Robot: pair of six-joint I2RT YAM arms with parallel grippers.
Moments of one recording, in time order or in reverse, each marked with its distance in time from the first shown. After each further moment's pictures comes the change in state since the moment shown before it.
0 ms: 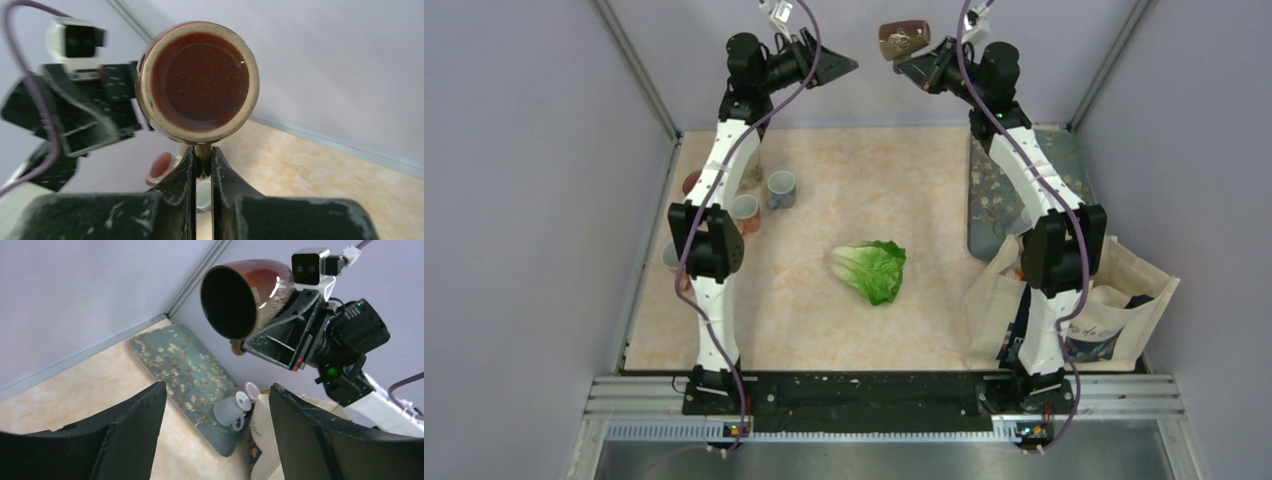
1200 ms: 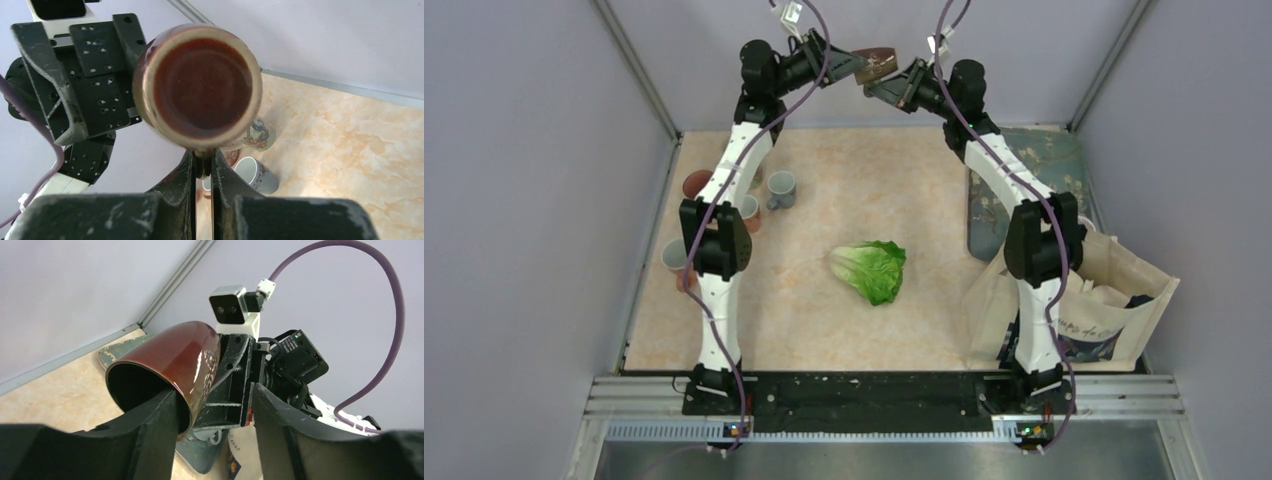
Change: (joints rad) left arm -0.035 0.059 0.002 0.217 -0.010 -0.220; right arm 0.075 0.116 0.001 0.126 -0.131 0.229
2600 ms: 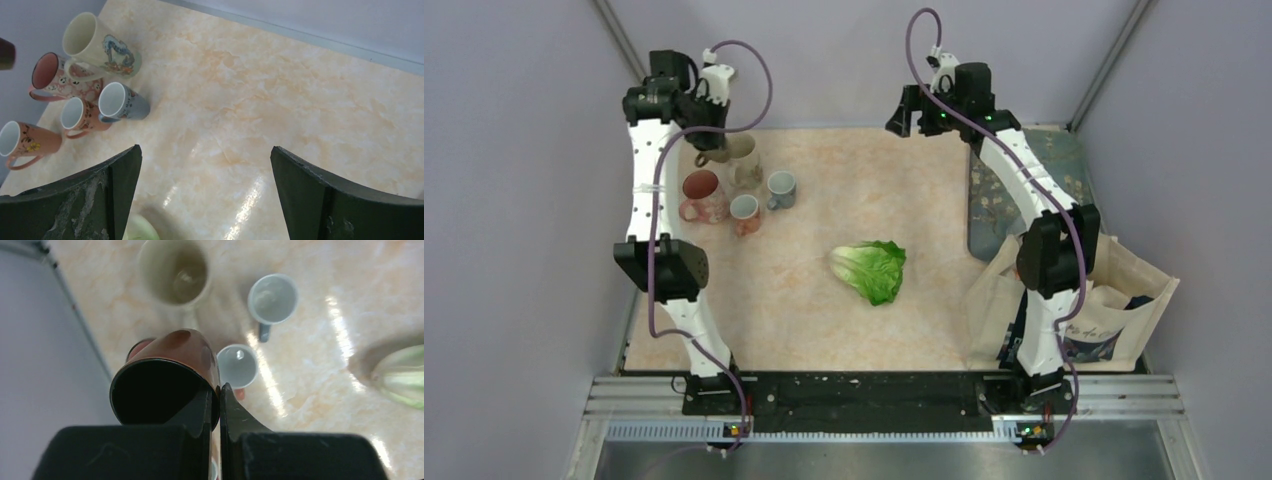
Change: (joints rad) left arm 0.259 -0.280 0.077 -1.552 -0.600 1.389; right arm -0.015 -0.108 0.001 -0.644 0.244 -0.637
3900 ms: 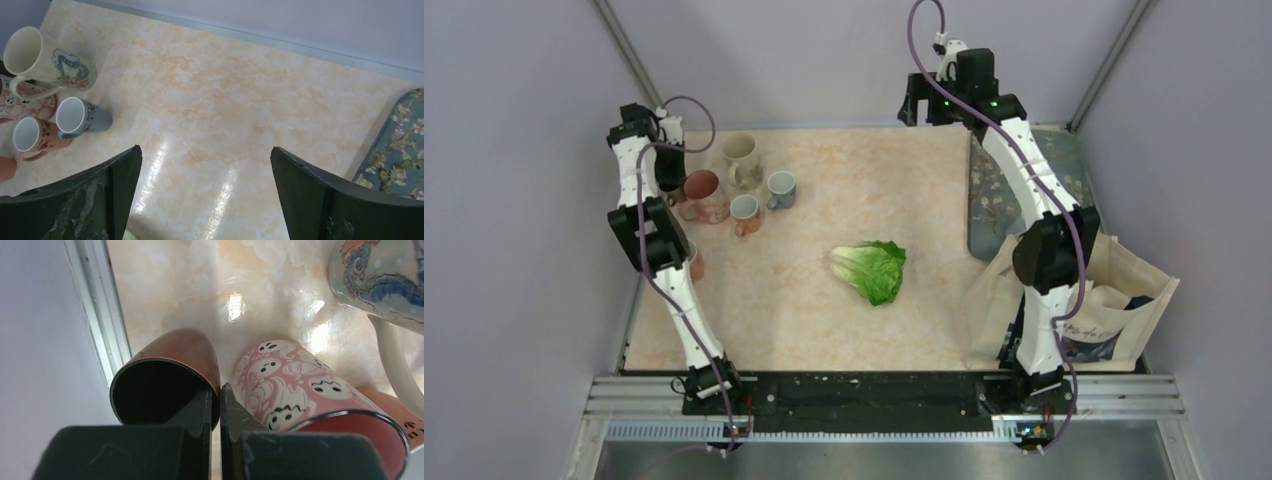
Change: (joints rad) left arm 0.341 0.438 0.027 0.169 -0.026 -0.041; right arm 0.003 0.042 0.198 -0.208 0.186 -0.061
